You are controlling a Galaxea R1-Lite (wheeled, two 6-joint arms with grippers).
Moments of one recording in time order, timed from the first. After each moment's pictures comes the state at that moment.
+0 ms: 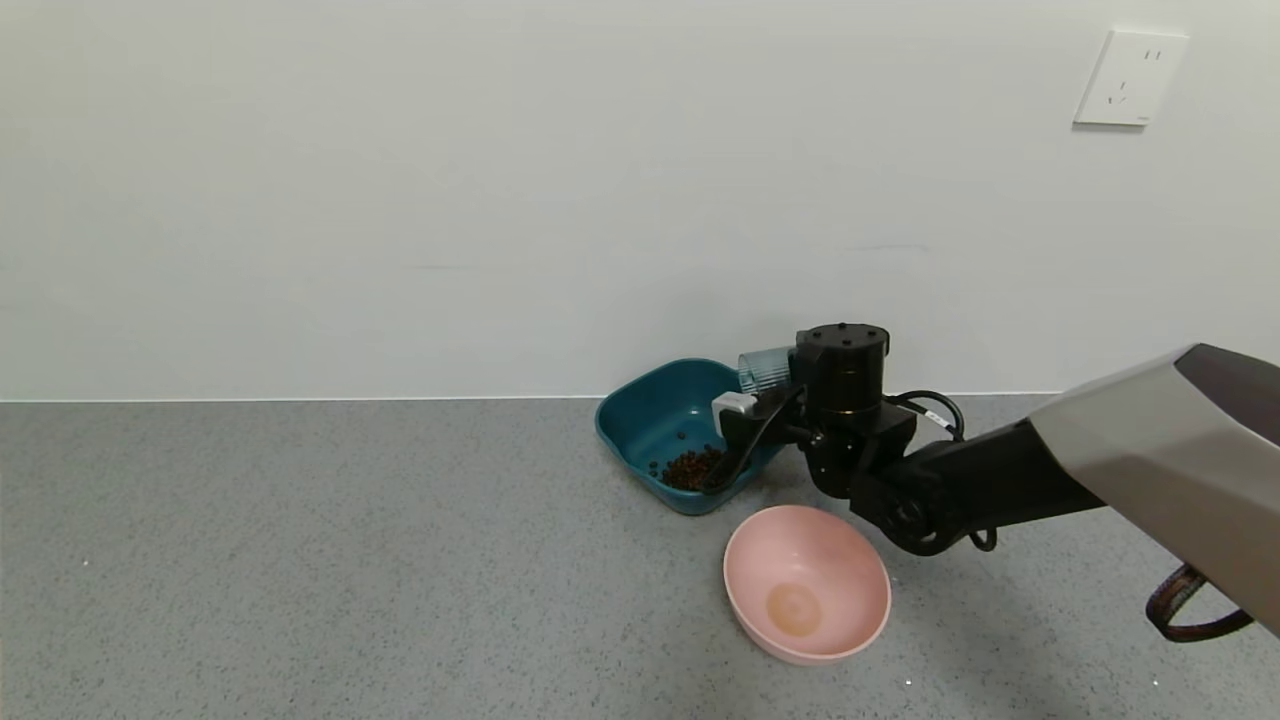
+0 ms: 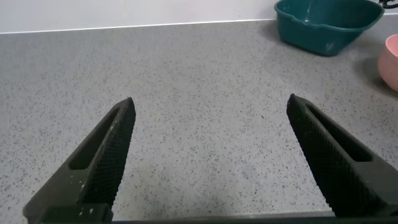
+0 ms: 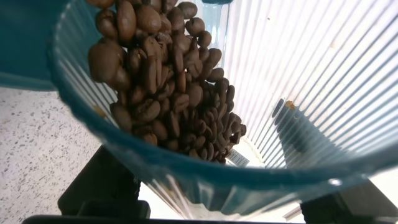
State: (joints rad) left arm 0.00 0.00 0.00 0.00 0.00 0.00; right arm 0.55 2.26 -1.36 -0.76 -0.62 -1.64
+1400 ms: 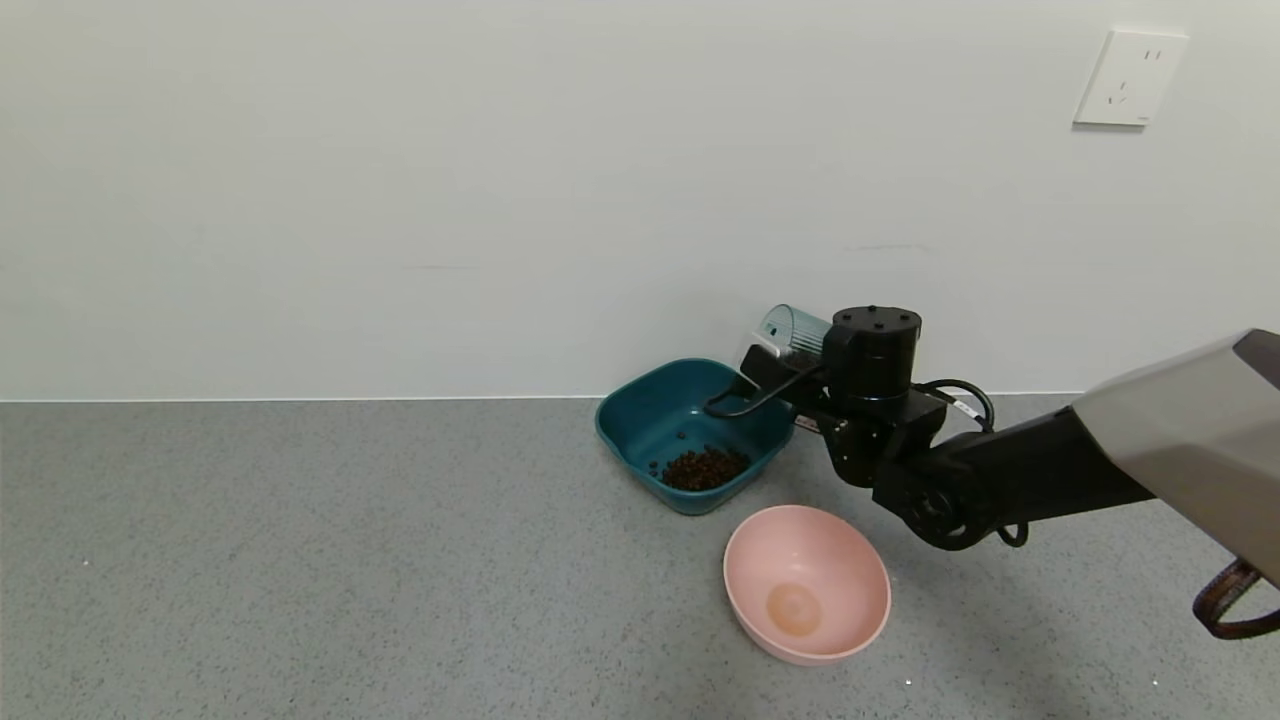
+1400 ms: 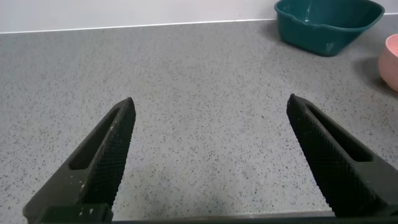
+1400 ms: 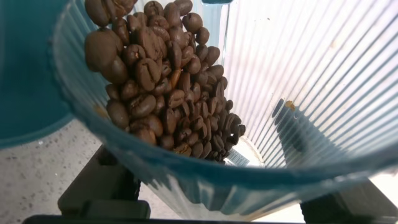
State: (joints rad) left arm 0.00 0.00 0.00 0.00 0.00 0.00; right arm 0.53 2.21 -1.32 -0.80 -0.62 -1.12
